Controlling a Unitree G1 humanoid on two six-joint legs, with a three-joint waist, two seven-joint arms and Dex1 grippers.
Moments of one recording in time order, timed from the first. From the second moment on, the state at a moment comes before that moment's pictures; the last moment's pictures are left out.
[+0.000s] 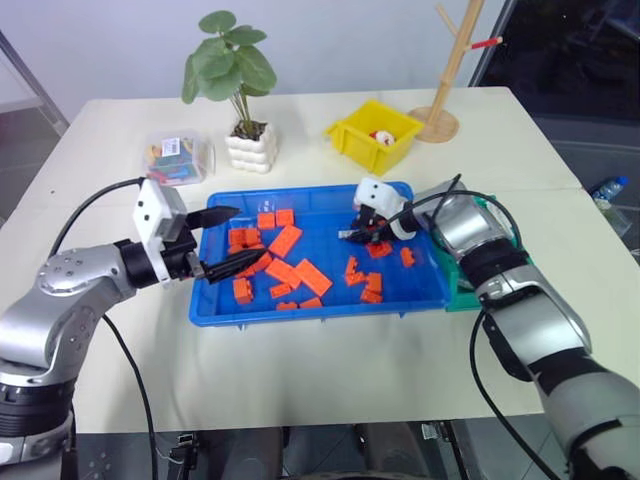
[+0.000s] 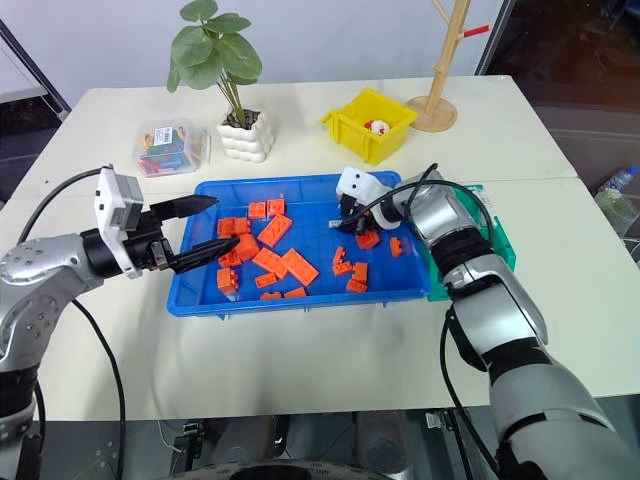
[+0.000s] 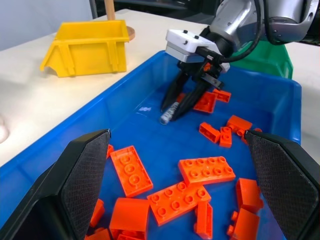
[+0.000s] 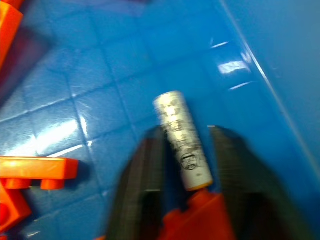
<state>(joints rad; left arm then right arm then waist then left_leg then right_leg) -0.24 0.77 0.21 -0.39 -0.69 0.59 -0.87 -1.05 -0.43 0.40 0.79 -0.08 0.27 1.10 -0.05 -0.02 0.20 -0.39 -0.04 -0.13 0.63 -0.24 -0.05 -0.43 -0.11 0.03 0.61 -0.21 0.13</state>
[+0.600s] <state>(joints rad) -0.42 0.72 0.18 -0.28 -0.79 0.63 -0.91 -1.17 -0.64 0.23 0.66 -0.06 0.38 1.12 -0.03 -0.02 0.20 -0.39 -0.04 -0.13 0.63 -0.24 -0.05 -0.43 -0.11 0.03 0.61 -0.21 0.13</state>
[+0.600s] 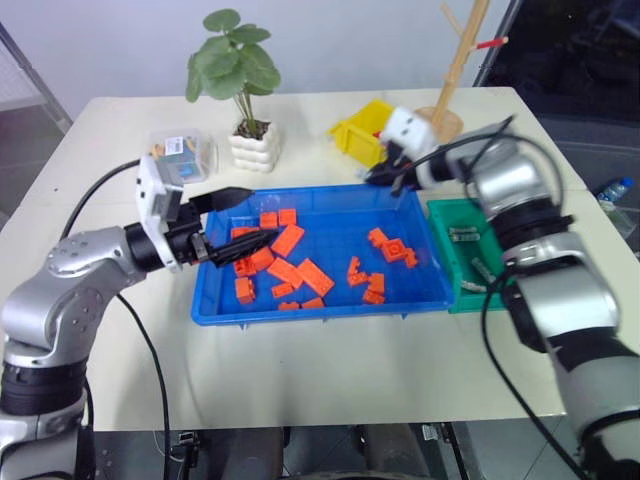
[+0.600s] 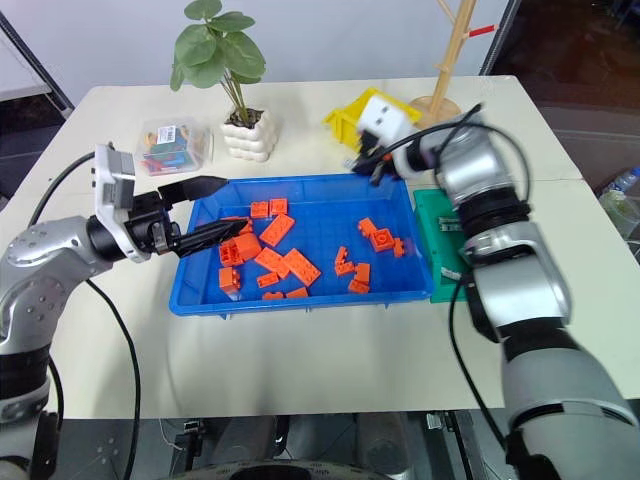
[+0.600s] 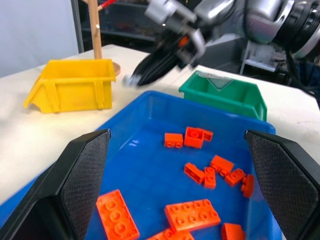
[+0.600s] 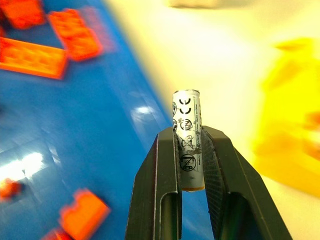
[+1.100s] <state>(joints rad) -0.57 0.65 0.02 -0.08 -0.67 0.56 -1.07 -0.63 -0.99 -0.03 -0.14 0.11 0.95 1.13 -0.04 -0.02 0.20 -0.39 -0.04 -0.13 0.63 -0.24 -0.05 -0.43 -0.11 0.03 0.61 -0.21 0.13</state>
